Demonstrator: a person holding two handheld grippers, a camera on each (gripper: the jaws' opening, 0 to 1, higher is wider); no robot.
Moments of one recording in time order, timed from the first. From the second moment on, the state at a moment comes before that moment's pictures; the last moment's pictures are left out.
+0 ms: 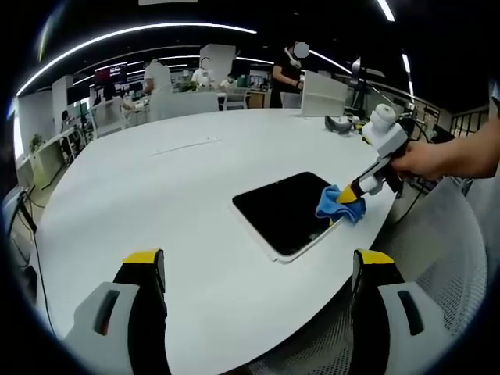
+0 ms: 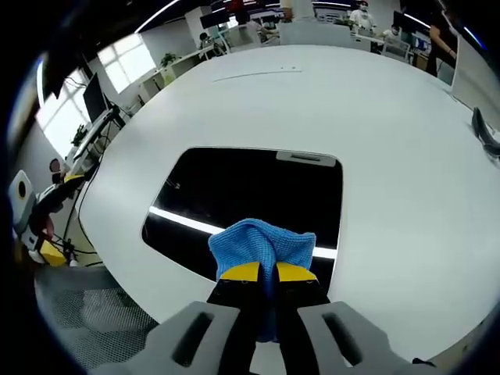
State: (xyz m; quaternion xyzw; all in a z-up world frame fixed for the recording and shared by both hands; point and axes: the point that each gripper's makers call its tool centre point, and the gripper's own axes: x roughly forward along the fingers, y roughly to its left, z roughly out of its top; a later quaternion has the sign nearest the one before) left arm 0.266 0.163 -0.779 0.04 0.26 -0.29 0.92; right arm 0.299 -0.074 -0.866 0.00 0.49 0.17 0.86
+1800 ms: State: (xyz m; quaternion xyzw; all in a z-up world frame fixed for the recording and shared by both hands) left arm 0.273 0.175 -0.785 0.02 0.27 -0.27 0.92; right arm 0.313 -0.110 -0.867 0.02 0.50 0.14 0.85
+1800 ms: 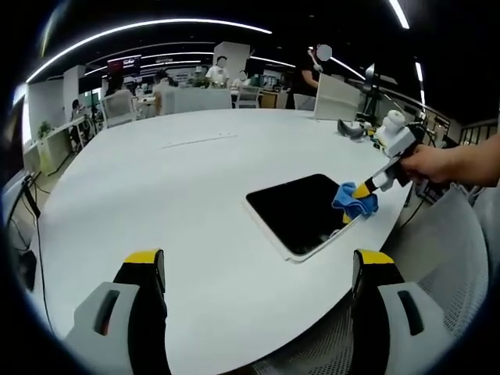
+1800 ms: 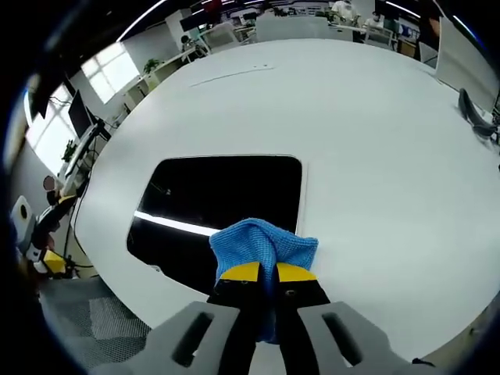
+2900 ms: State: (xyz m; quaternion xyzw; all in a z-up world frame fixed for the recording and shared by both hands) left arm 0.278 0.175 -0.789 0.03 0.28 -0.27 0.92; right arm 0.382 -0.116 -0.866 0.01 0.50 0.13 0.86
